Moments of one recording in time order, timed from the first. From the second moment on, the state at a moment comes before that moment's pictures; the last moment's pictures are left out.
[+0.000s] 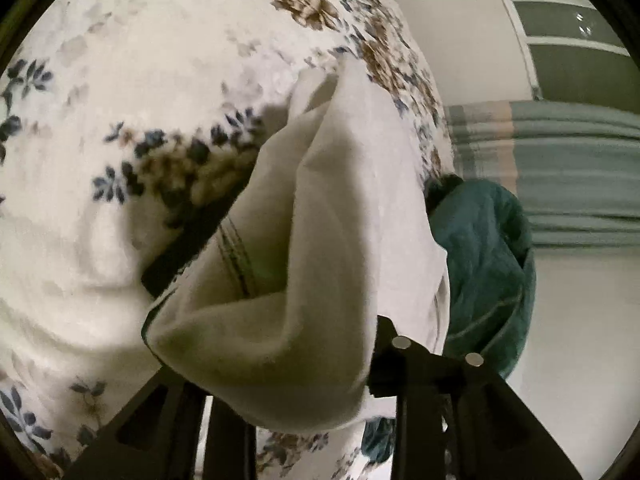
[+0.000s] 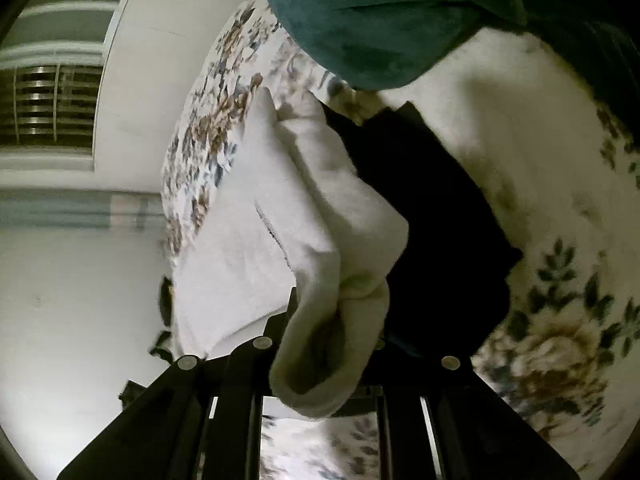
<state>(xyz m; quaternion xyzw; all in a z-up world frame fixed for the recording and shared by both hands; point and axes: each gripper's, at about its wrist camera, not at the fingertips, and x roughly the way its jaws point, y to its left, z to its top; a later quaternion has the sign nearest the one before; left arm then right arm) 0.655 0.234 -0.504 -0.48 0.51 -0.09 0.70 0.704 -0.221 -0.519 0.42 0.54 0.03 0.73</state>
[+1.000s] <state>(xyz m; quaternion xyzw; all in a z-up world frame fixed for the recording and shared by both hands) 0.455 0.127 -0.237 0.01 0.44 0.03 0.90 0.446 -0.129 -0.202 -0.02 0.43 -0.08 0.90</state>
